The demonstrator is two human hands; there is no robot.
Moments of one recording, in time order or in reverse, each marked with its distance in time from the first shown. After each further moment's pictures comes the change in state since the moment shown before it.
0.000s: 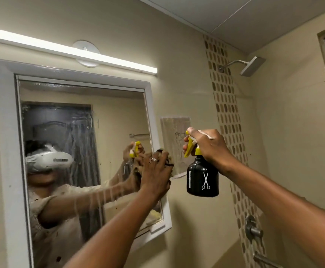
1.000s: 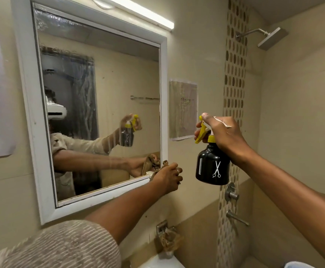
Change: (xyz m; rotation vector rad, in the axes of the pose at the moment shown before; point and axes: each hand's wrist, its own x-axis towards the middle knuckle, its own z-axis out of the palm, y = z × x) left_hand -0.090 0.063 0.037 0.696 -0.365 0.871; right_hand -0.070 0.008 -0.014 -0.125 -0.082 0.048
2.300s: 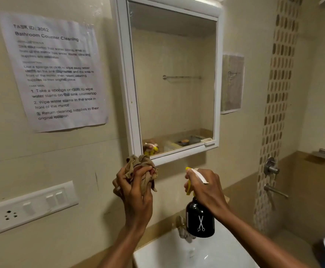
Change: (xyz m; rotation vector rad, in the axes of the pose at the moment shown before) left_hand -0.304 0.136 0.038 -1.445 0.814 -1.617; right_hand -0.223 0.023 0.204 -0.018 -0.130 0.090
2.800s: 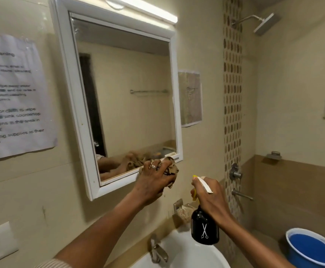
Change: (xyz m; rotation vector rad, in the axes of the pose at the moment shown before) left_hand 0.065 0.055 0.141 0.537 -0.614 0.953; right_hand 0.026 0.056 -0.091 -0.129 0.278 0.120
